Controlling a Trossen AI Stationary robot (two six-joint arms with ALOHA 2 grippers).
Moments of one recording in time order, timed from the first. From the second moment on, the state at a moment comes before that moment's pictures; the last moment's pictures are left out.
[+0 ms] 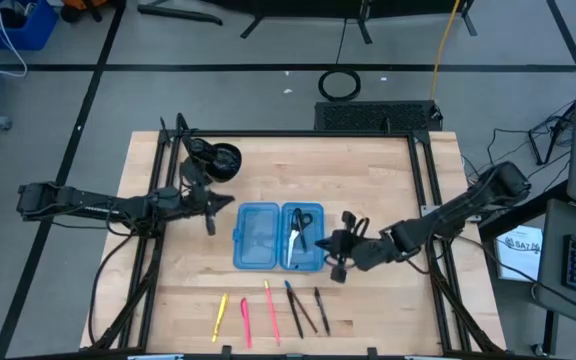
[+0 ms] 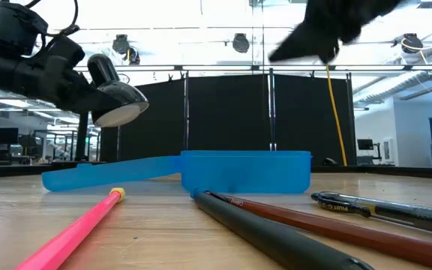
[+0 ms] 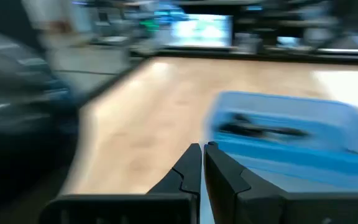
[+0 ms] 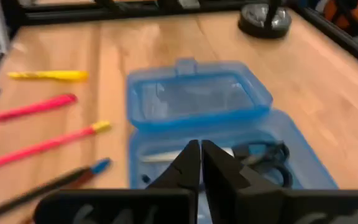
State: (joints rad) left arm 0.07 0.70 0.03 0.50 -0.17 -0.01; right arm 0.44 1.42 0.78 0.04 0.57 0.36
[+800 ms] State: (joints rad) left arm -0.13 0.70 0.12 0.47 -0.23 0.01; right arm 0.21 0.41 0.18 0.10 0.26 -0.10
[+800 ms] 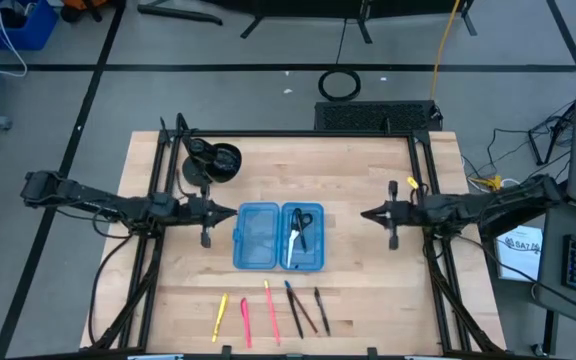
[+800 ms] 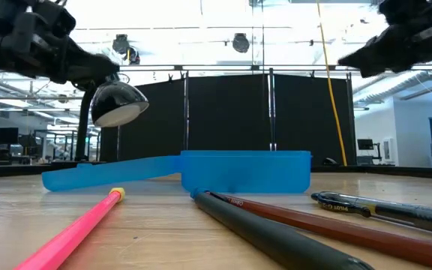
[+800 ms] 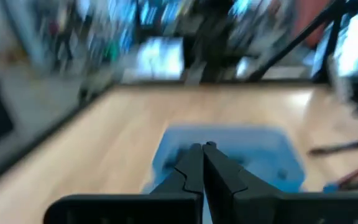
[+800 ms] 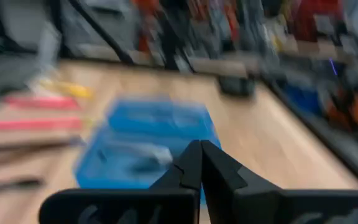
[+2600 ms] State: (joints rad) left arm -0.87 2.00 1.39 -0.93 -0.01 -1.99; right arm 0.20 0.26 0.02 0.42 0.26 -0.12
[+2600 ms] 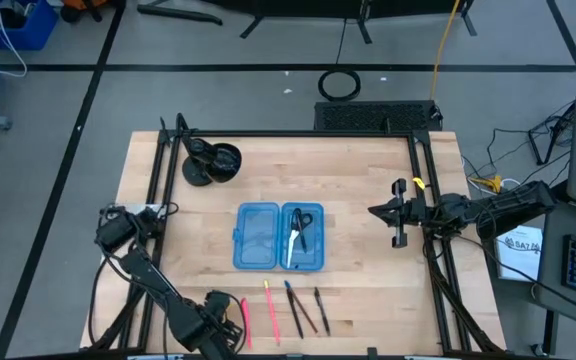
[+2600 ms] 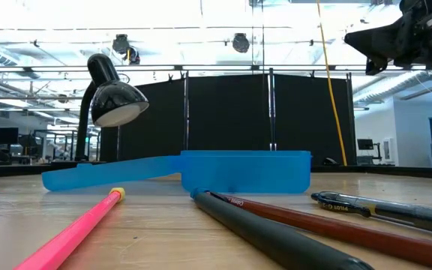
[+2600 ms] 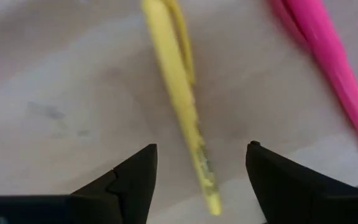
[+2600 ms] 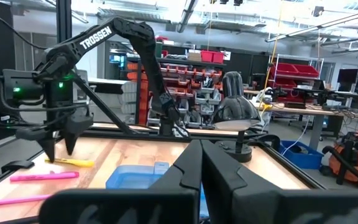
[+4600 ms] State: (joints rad) left arm -0.59 1.81 1.45 -0.82 -0.58 -1.70; right arm 0.20 0.29 0.02 0.42 0.26 -0.04
